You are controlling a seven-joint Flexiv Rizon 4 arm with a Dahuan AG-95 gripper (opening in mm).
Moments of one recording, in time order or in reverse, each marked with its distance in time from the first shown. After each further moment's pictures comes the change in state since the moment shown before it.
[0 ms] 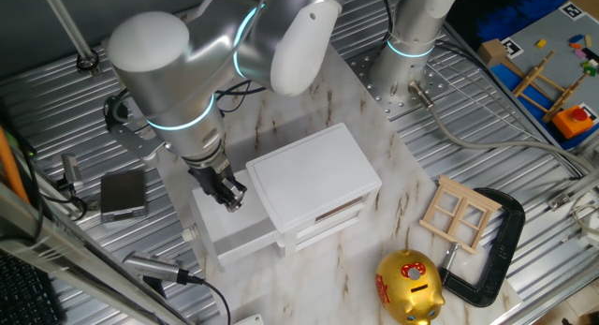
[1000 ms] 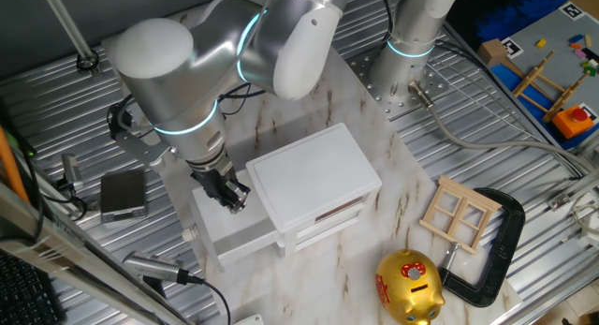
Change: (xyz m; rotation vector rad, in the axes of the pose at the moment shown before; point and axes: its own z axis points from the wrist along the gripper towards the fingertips) arm 0.002 0.004 0.008 -0.002 0.003 -0.046
